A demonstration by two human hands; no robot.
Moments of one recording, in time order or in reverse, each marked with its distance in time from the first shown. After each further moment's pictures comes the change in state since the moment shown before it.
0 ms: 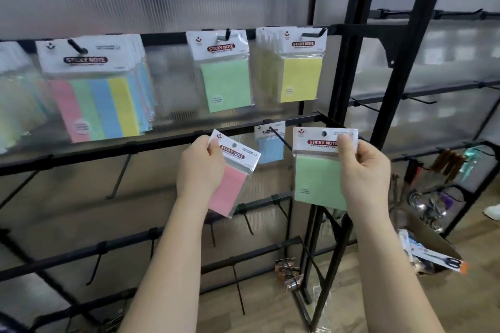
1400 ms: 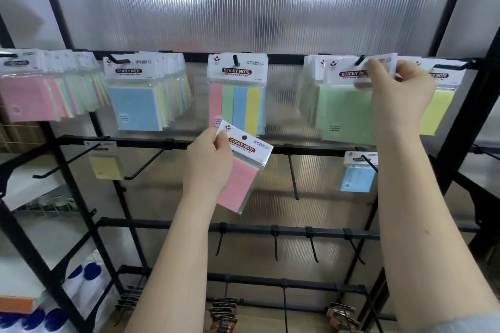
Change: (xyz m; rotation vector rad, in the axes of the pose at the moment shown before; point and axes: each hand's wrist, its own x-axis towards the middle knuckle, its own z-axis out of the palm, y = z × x) left_hand -0.016 -0.032 -0.129 0.008 0.346 -0.044; right_hand 0.047 -0.115 0.132 0.342 -0.136 -0.159
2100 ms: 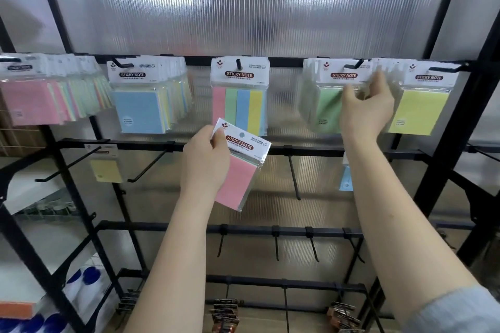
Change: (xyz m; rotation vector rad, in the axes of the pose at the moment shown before) left_hand 0.002 0.002 -0.012 -0.039 0.016 0.002; right_hand -0.011 0.029 0.029 -0.104 0.107 0.076
